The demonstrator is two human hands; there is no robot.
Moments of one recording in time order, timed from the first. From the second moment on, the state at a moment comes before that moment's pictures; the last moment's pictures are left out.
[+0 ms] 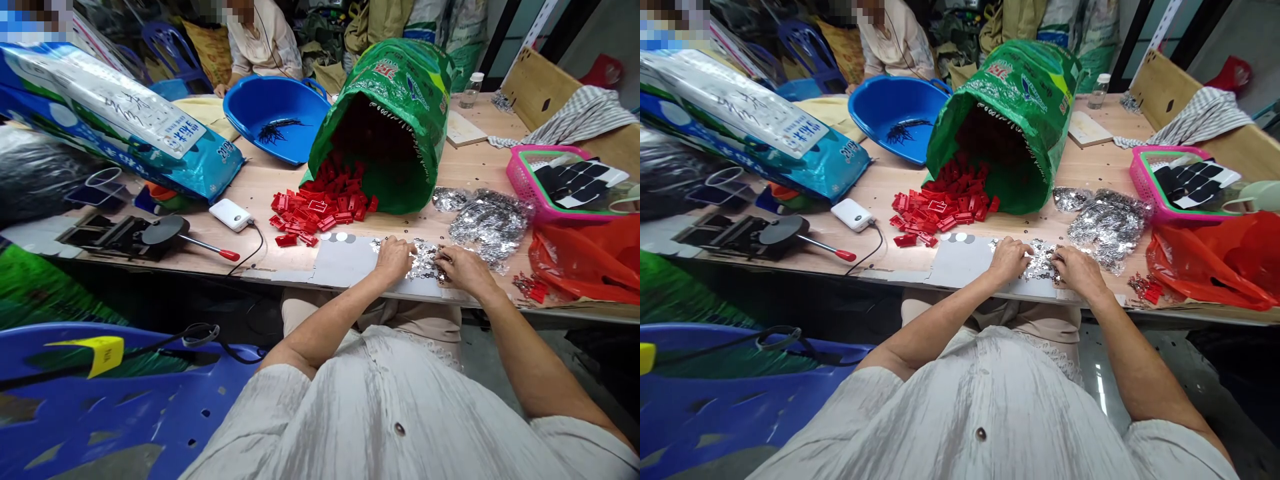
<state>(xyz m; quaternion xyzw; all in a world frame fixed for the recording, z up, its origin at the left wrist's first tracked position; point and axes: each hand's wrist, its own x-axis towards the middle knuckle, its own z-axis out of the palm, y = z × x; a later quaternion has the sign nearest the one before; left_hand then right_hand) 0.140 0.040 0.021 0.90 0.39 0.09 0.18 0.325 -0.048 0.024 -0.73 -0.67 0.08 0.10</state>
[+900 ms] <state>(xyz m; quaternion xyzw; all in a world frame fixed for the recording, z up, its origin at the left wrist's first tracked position) 0.101 0.025 0.023 0.88 0.40 0.14 0.21 0.304 -0.072 0.014 -0.68 -0.71 0.11 0.14</state>
